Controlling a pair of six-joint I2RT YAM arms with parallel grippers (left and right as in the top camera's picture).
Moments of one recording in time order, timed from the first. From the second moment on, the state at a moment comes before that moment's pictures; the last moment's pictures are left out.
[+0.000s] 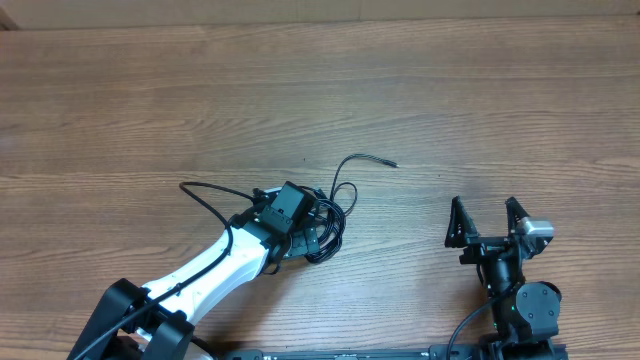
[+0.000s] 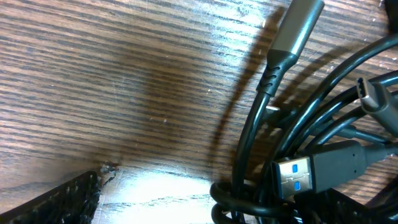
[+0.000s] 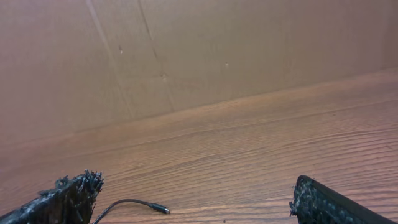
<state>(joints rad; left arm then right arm) -0.59 1.51 0.70 -0.53 -0.12 -0.79 0.12 0.01 0.02 -0.03 0.05 0.25</state>
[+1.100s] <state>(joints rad) -0.59 1.51 0.70 -0.52 -0.12 -0.79 0.12 0.01 0.02 -0.03 0.05 0.25</state>
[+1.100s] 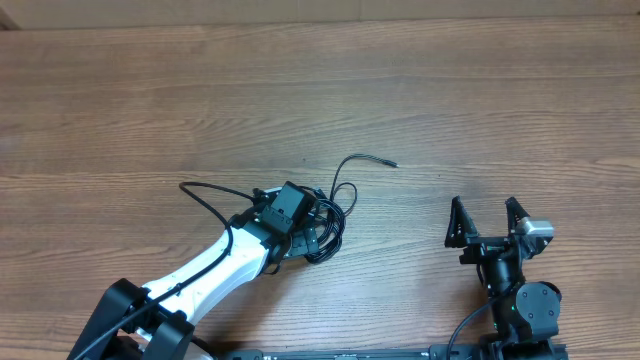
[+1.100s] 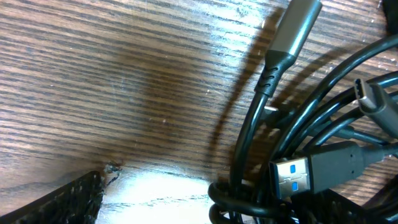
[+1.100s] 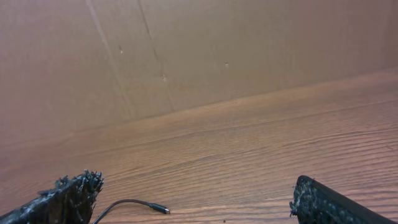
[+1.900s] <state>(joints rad) -0.59 1.51 0.70 -0.50 -0.12 -0.81 0.12 0.01 0.02 -0.03 0.05 0.25</state>
